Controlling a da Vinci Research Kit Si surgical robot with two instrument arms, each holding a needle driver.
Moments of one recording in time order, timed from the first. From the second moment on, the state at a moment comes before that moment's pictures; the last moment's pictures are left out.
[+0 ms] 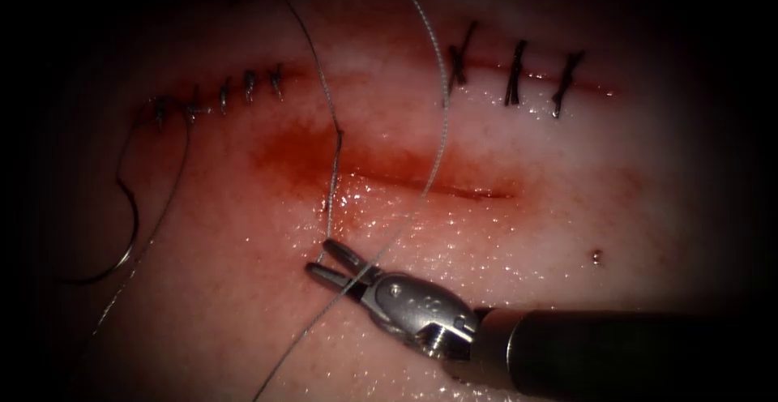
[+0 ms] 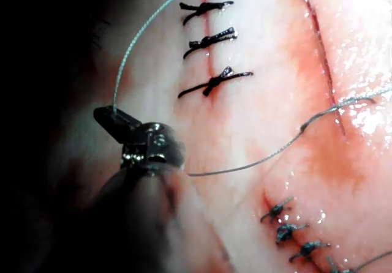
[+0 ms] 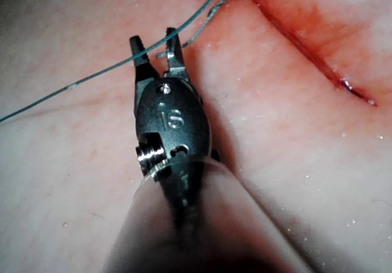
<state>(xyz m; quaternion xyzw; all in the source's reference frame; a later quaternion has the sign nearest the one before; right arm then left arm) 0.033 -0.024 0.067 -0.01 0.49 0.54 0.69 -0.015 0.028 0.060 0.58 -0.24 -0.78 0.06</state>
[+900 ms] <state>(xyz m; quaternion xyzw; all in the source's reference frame) 0.030 -0.015 0.068 0.12 0.56 0.28 0.77 -0.015 0.005 0.056 0.78 0.01 -0.62 0.02</state>
